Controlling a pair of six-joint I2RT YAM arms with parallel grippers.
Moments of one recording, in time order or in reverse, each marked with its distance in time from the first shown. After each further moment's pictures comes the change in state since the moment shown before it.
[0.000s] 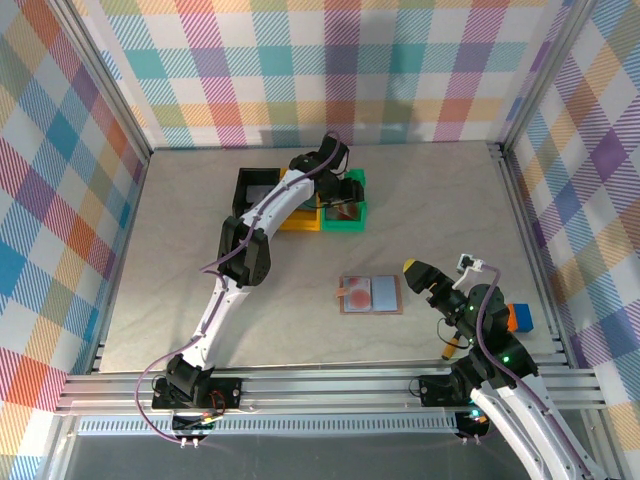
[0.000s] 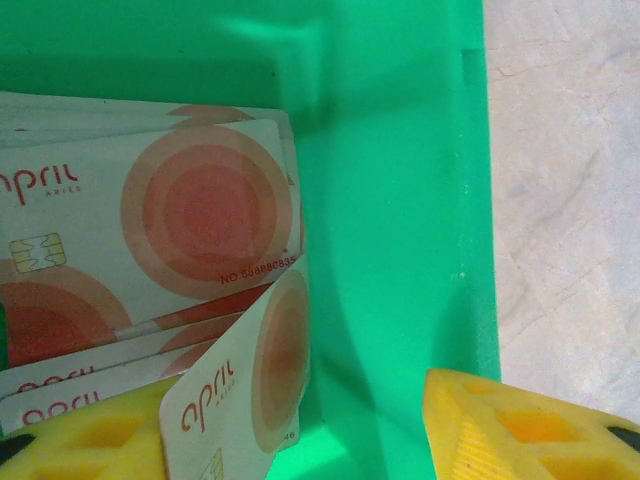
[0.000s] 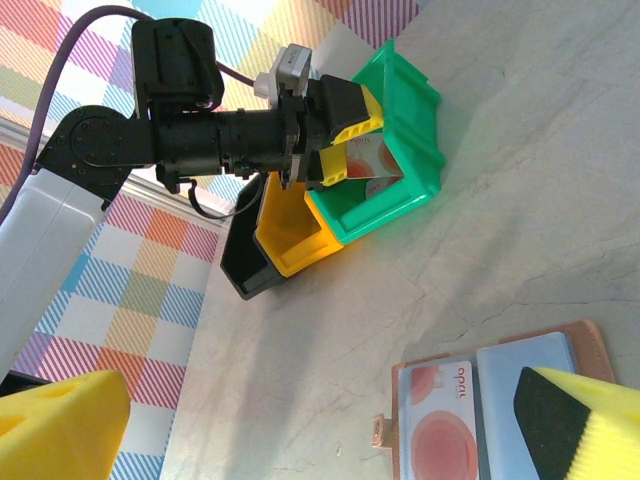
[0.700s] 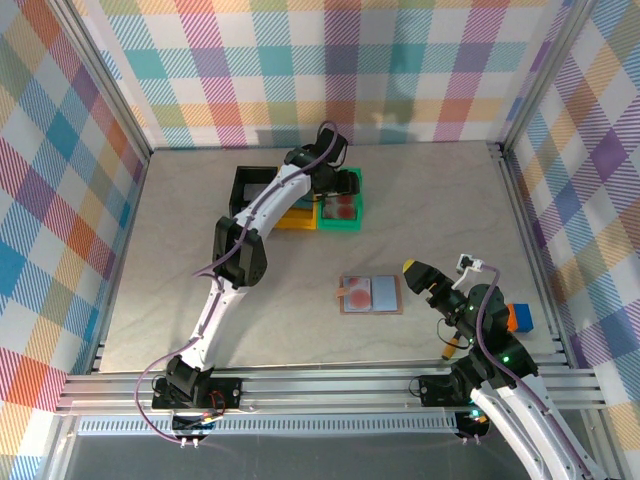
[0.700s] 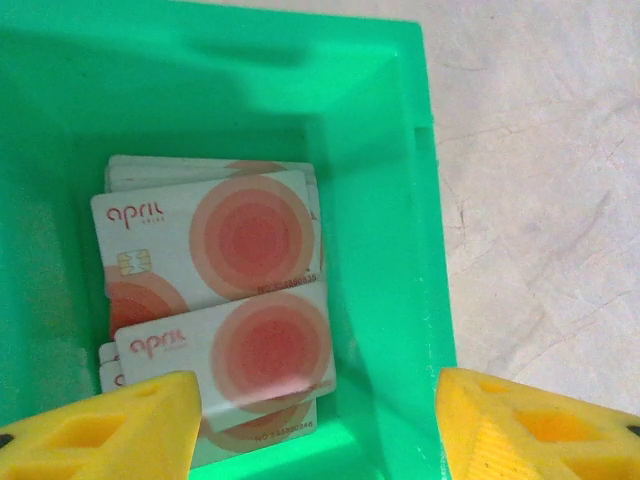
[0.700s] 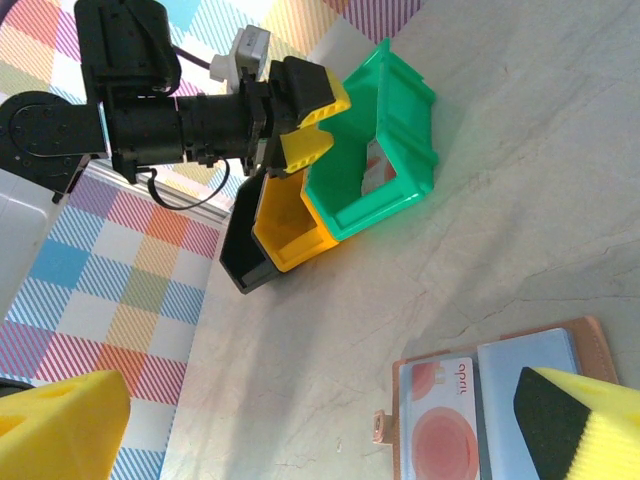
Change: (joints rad) left arm -0.008 -0.074 0.000 -0.033 -0.147 0.034; right arm 0.000 0.000 -0.001 -0.002 -0.008 0.000
